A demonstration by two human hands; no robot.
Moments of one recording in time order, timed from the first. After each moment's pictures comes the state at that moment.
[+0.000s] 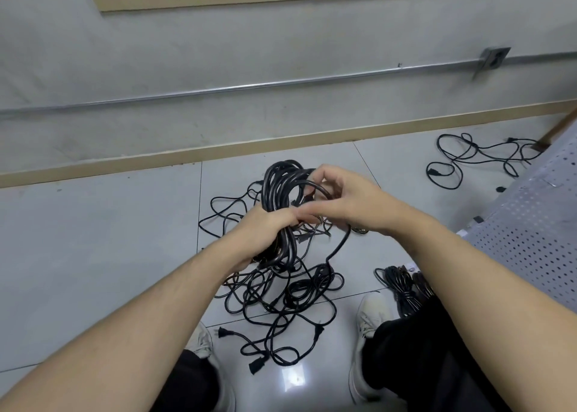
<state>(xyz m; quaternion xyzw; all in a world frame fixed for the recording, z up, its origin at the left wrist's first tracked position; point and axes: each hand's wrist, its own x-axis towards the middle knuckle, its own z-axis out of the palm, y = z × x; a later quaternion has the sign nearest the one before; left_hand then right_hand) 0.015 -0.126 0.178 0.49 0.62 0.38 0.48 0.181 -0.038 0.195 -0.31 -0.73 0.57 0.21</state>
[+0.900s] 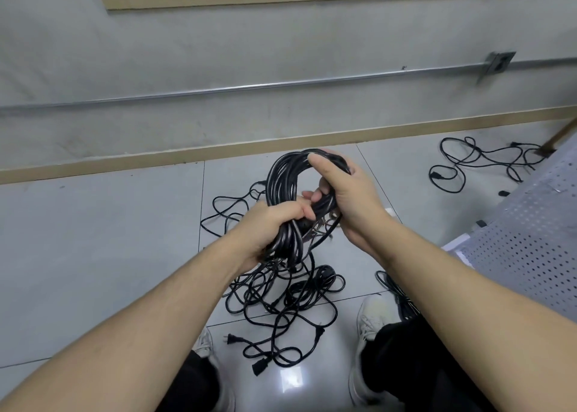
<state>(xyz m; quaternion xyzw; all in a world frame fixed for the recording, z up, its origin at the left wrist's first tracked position) 0.012 -0.124 0.174 0.39 0.53 0.48 0.58 0.147 -0.046 0.185 -0.36 -0.44 0.69 0.45</state>
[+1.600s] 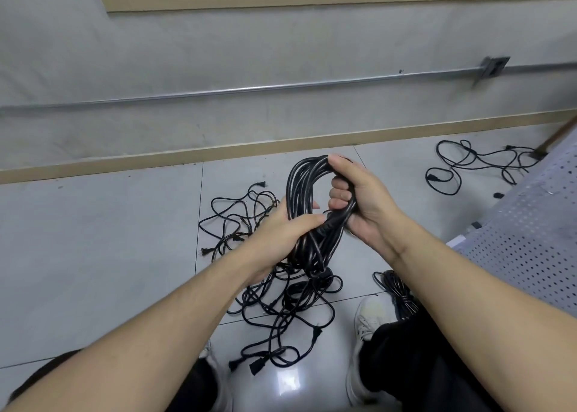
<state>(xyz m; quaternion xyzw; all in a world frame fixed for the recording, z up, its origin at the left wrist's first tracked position) 0.033 -0.127 0.164 0.41 0.57 0.46 0.55 0.164 -0.039 0.194 -0.34 -0.32 0.78 0.42</state>
